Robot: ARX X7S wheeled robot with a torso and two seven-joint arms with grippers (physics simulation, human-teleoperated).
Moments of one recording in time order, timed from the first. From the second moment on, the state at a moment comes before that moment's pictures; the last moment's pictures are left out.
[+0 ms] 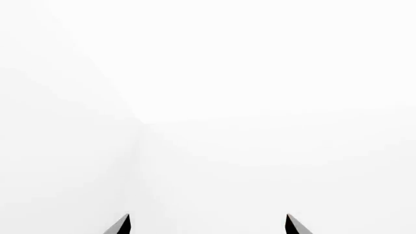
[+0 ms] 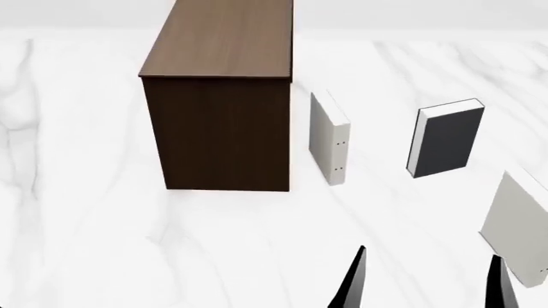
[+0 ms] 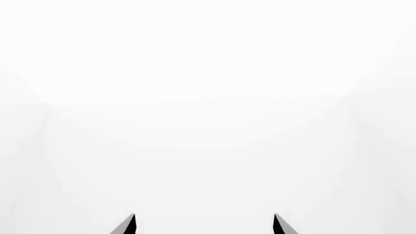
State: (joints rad) left arm 0.13 -0.16 0.07 0.47 0.14 0.59 -0.44; right arm -0.11 0.13 -0.12 -0.37 -0.01 -0.64 0.23
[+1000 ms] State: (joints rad) left arm 0.14 -0.21 0.13 0.47 0.15 0.59 -0.47; right arm -0.11 0.19 -0.19 -0.35 -0.03 -0.64 0.25
